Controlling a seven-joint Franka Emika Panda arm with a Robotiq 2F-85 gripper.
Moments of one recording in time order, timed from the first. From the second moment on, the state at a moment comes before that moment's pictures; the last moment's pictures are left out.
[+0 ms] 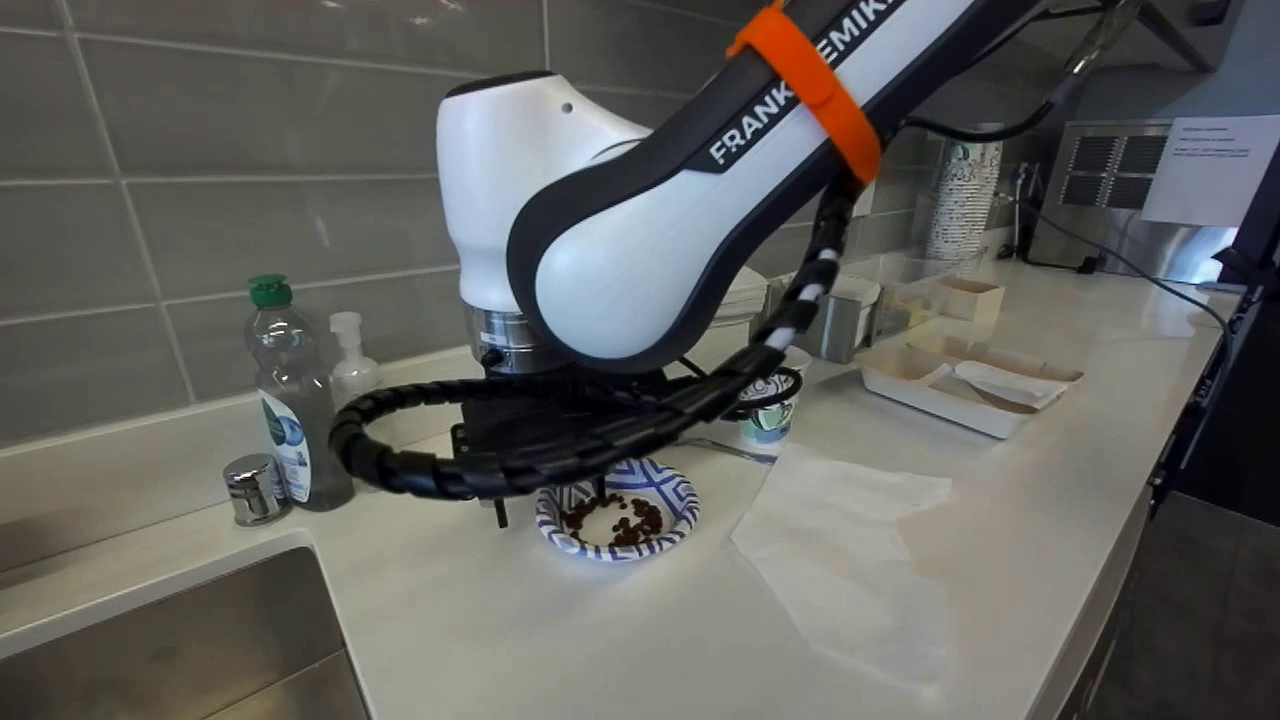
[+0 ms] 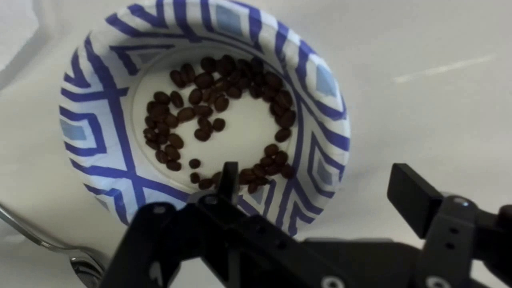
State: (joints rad) arm 0.44 0.50 0.09 -1.80 -0.31 2.35 1.00
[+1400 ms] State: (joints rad) arm 0.48 0.58 0.08 -1.68 -0.31 2.15 1.00
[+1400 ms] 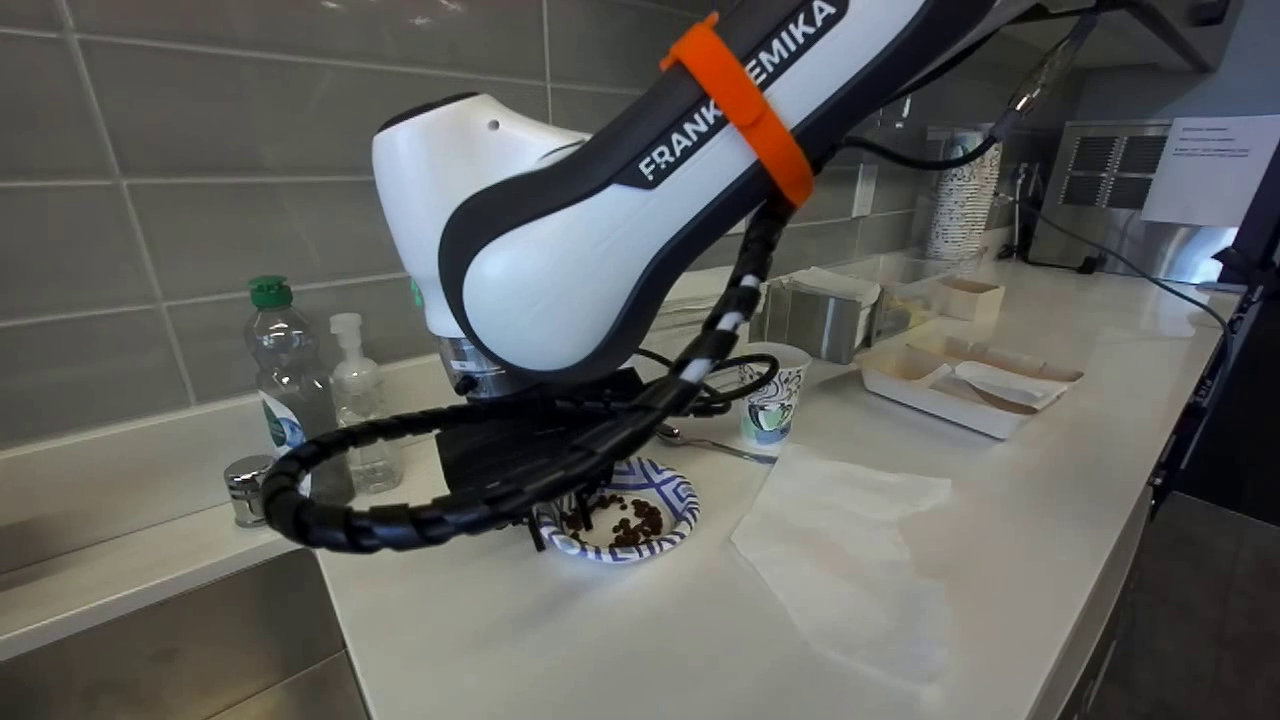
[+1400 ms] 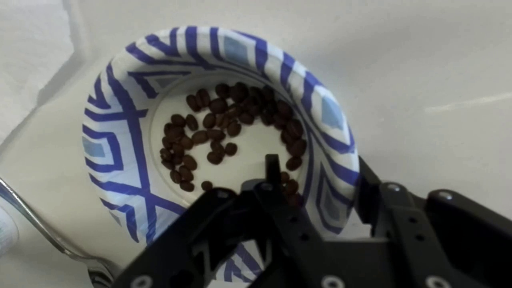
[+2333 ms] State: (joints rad) arm 0.49 0.59 0.08 -1.67 -0.32 2.15 0.99
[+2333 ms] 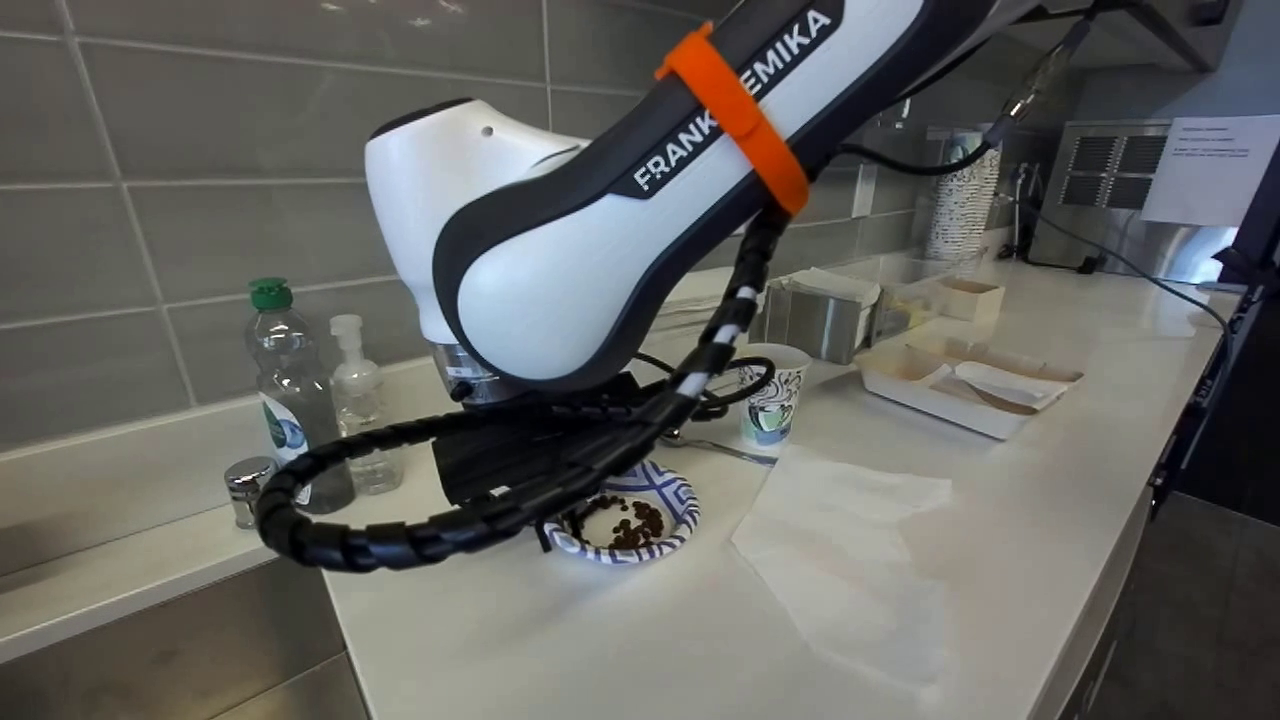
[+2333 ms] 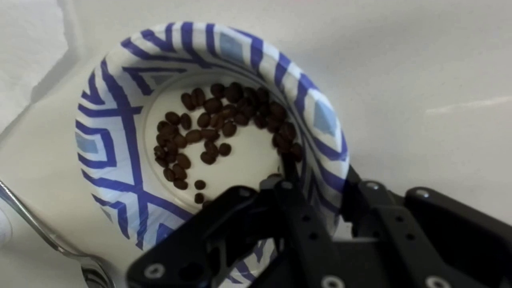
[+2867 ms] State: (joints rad) arm 0.49 0.59 0.08 -1.66 -0.34 2.14 0.97
